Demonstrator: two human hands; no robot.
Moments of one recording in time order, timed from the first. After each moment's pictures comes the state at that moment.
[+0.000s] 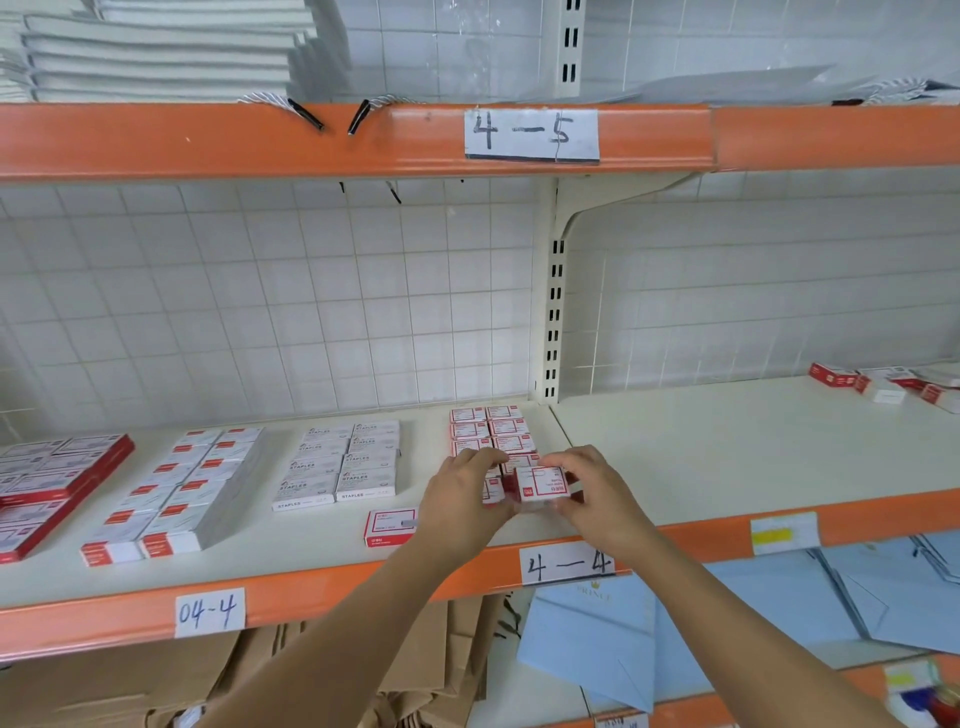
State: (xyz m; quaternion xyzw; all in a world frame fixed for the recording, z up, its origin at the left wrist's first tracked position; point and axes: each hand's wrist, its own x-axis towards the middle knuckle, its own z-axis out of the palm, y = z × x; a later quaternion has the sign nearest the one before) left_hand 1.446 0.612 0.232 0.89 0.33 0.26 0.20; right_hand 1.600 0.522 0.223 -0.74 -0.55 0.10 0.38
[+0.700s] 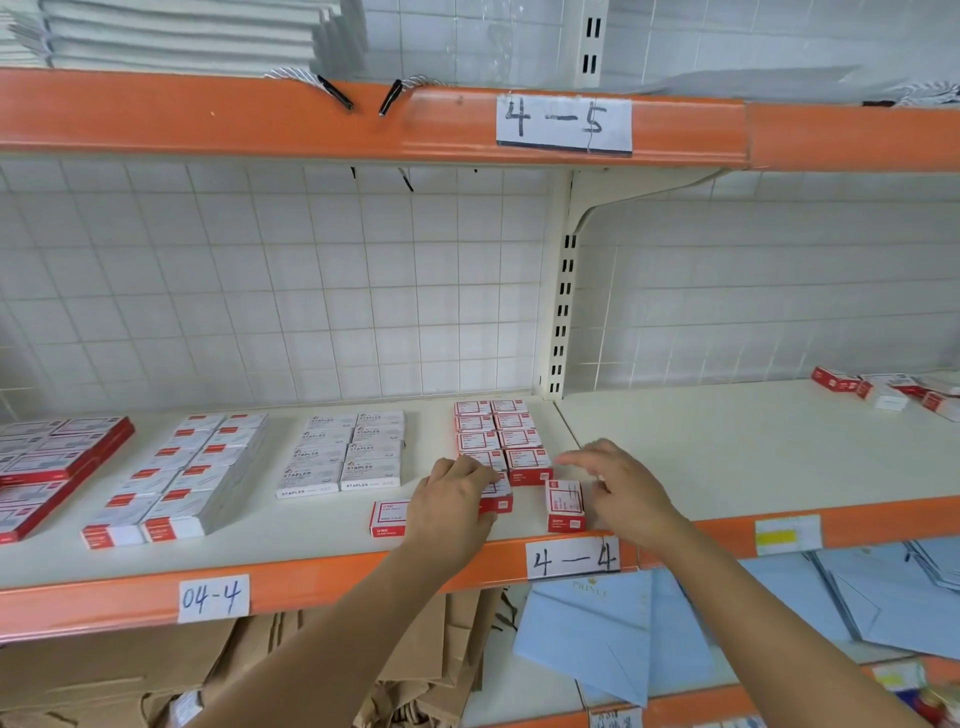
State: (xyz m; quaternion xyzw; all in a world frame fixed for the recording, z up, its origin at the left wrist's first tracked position) left_hand 1.434 0.625 0.210 0.91 0.34 0.22 0.06; right_hand 1.612 0.513 0.236 -0.78 -0.56 0.07 0.26
